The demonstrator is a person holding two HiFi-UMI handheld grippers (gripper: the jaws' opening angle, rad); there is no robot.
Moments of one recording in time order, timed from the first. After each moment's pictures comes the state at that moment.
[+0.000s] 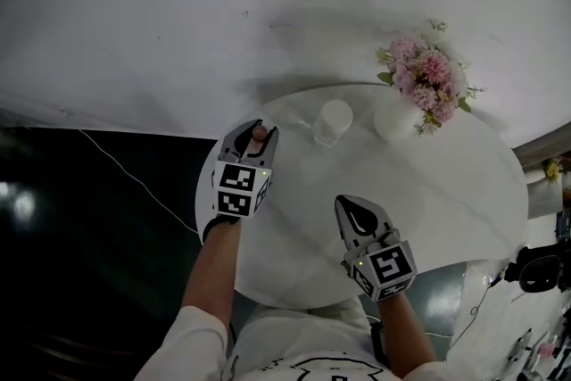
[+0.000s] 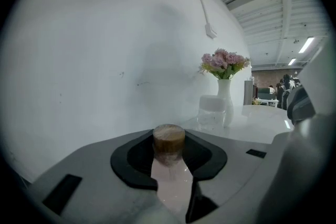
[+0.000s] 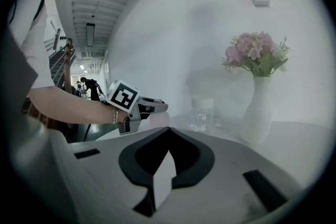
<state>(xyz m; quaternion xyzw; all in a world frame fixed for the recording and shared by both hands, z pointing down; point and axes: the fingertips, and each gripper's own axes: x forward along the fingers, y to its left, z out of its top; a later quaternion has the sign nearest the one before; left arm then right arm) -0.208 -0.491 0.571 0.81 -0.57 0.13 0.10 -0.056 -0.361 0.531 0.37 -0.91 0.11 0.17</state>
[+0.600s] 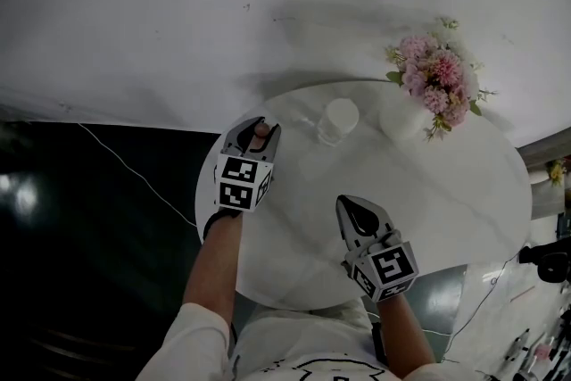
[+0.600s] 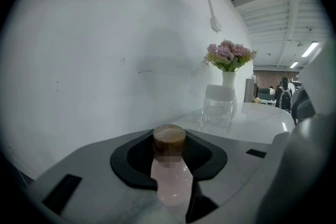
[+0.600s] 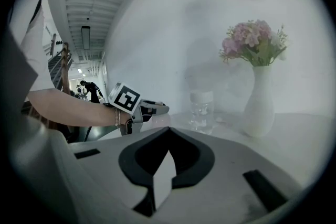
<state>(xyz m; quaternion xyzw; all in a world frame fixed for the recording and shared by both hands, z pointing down) -0.211 -0.505 0.601 0.80 -0.56 0.15 0.13 -0.058 -0.370 0.547 0.37 -0.90 0.13 0.17</state>
